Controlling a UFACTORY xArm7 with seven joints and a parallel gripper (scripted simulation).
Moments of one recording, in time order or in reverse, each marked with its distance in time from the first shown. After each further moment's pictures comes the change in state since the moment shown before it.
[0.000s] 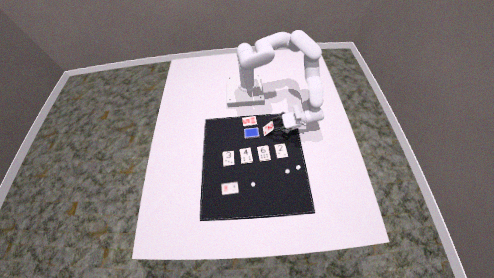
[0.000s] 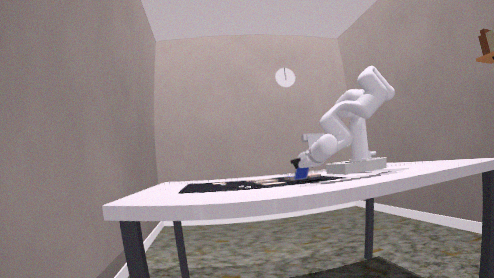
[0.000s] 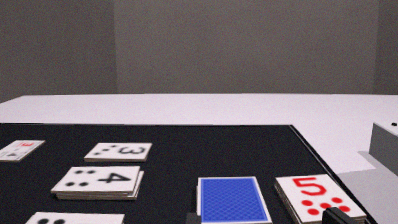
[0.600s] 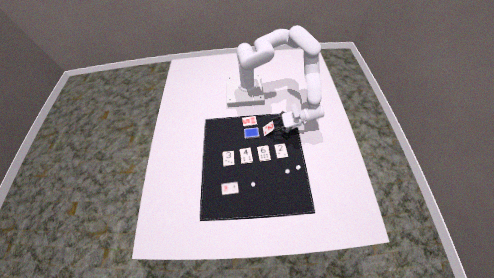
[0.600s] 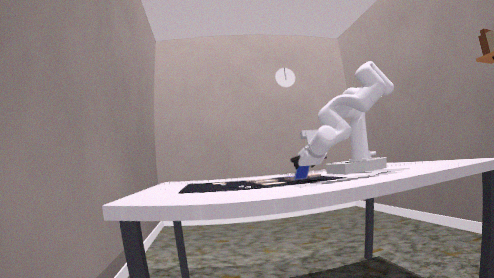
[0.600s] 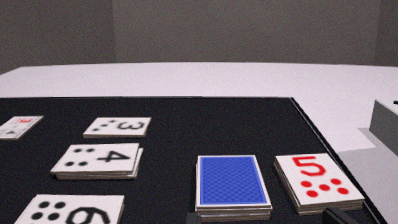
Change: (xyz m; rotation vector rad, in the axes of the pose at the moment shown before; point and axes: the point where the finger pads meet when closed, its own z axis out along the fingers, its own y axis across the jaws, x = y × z) arm -0.001 0.000 -0.002 -0.001 -0.121 0.000
